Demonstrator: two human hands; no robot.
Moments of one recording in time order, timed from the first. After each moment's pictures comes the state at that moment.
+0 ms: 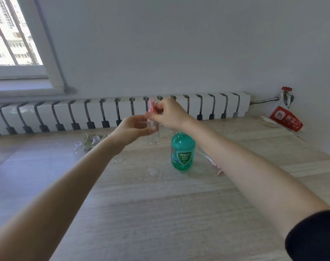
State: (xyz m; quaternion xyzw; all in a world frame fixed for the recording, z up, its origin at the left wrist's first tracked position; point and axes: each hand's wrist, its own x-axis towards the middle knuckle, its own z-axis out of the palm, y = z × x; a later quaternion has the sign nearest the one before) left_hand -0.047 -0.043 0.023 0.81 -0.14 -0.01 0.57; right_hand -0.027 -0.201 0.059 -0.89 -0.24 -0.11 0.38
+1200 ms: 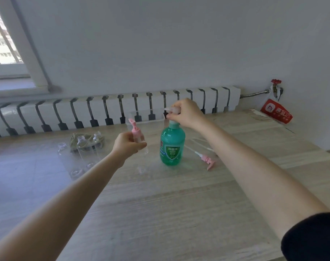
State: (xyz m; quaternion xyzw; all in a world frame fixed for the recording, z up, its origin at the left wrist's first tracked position) left_hand -0.030 -0.074 -0.036 0.83 0.02 0.01 0.55; right_hand -0.012 -0.279 0.038 -0.93 -0.13 -0.11 0.33
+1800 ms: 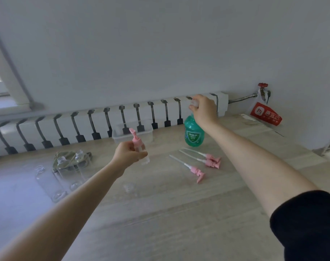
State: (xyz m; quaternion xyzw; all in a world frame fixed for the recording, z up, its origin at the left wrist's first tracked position) left_hand -0.001 -0.114 -0.031 0.84 0.00 -0.02 0.54; right_hand 0.049 -0.369 0.029 -0.88 0.03 -0.33 0.35
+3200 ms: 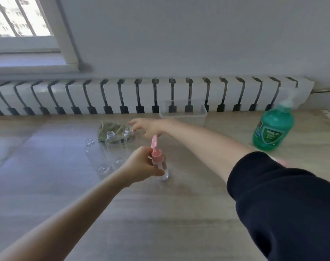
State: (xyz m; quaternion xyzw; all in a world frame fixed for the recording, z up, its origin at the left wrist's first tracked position) left_hand -0.028 -0.007 -0.065 0.88 -0.05 -0.09 0.46; right_hand 0.127 -0.075 -0.047 -0.88 -0.44 0.17 0.09
